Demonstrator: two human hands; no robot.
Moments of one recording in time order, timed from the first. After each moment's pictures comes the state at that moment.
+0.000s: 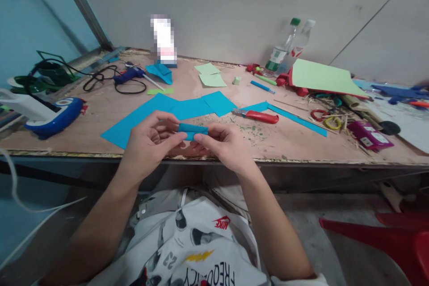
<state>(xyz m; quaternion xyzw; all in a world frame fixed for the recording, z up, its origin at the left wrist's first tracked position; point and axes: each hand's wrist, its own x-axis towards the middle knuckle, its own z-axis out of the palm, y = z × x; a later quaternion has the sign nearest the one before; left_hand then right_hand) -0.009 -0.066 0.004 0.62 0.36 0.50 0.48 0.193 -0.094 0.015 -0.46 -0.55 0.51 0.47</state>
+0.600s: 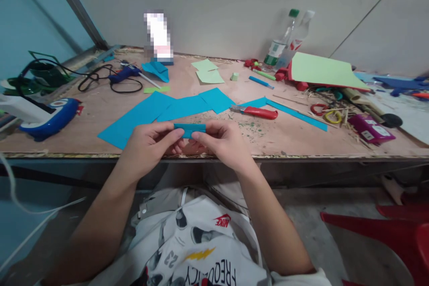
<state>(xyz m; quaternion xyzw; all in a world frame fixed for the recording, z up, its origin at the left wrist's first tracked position) -0.011 -0.063 0.006 0.68 0.38 0.40 0.47 0.192 -0.093 0.014 -0.48 -0.57 0.44 0.50</state>
